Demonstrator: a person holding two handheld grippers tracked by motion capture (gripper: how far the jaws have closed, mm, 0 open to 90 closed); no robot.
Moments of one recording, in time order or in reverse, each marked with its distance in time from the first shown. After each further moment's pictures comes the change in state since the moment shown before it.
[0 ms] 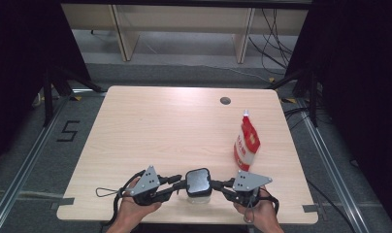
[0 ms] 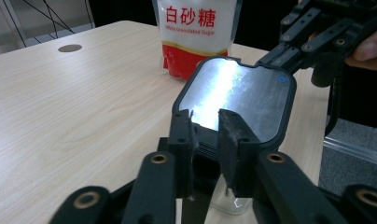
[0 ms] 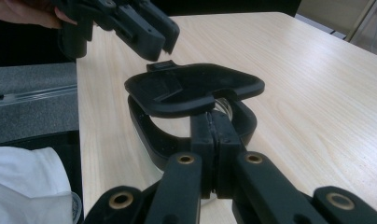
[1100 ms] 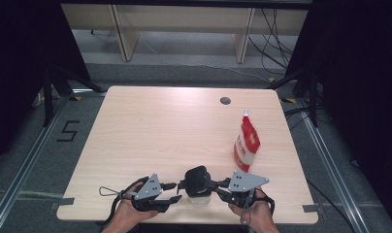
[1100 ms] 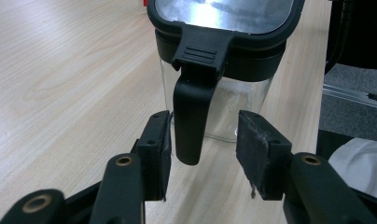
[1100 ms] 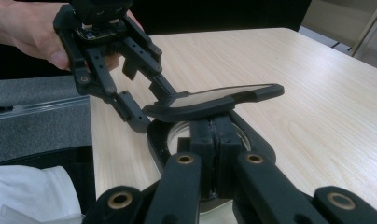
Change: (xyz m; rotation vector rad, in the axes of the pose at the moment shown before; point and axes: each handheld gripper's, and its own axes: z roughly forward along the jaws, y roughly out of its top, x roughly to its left) left arm 0.004 -0.029 0.007 0.209 -0.045 0.065; right arm 0.009 0.015 0.005 -0.041 0.019 0.002
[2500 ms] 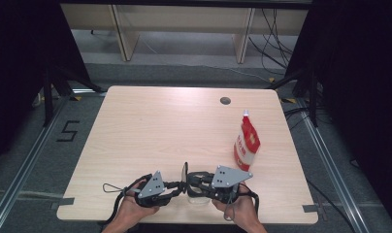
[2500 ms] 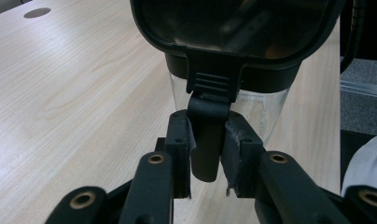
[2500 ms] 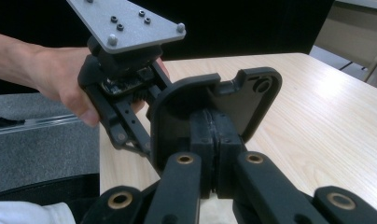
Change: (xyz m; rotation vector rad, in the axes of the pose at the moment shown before) left arm 0.005 0.004 0.008 -0.025 0.006 0.061; right arm 0.008 0.030 0.035 -0.067 0.042 -0.051
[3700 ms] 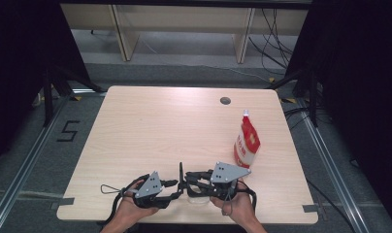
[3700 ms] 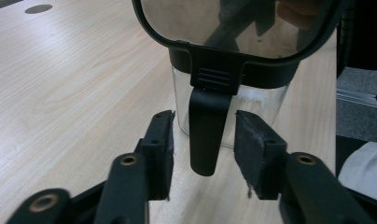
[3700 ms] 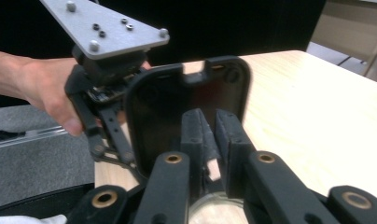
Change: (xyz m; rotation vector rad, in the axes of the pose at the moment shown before) left arm 0.002 -0.005 -0.005 -0.019 -0.008 -0.023; right arm -0.006 -0.002 0.002 0.001 -0.002 0.082
